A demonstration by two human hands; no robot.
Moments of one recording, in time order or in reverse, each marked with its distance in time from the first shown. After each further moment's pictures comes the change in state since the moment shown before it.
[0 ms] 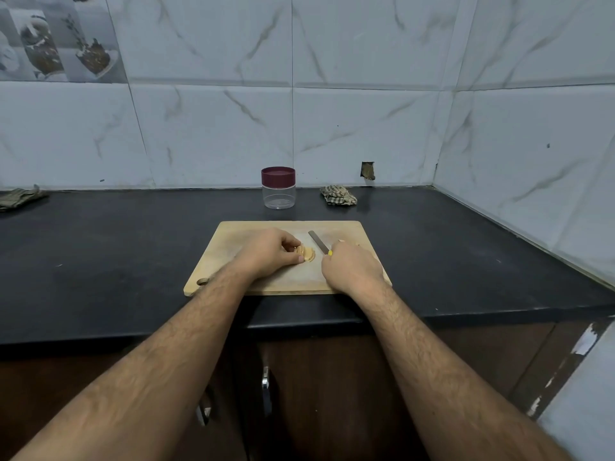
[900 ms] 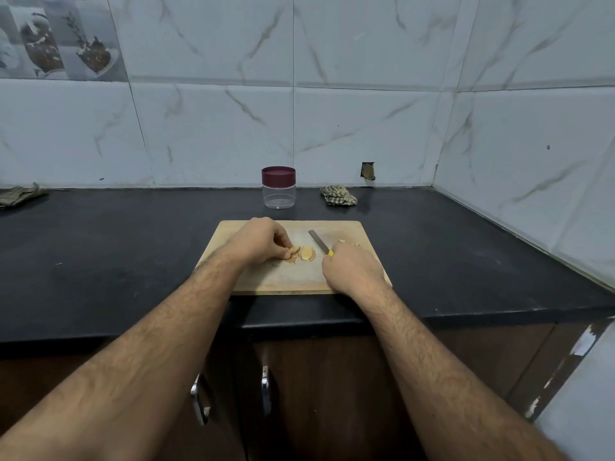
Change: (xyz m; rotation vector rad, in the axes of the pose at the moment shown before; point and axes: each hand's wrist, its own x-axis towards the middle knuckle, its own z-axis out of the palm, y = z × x) left_hand 0.012 -0.005 -0.023 0.117 -0.048 -0.015; right_hand 0.003 0.001 0.002 -0.015 0.001 -0.019
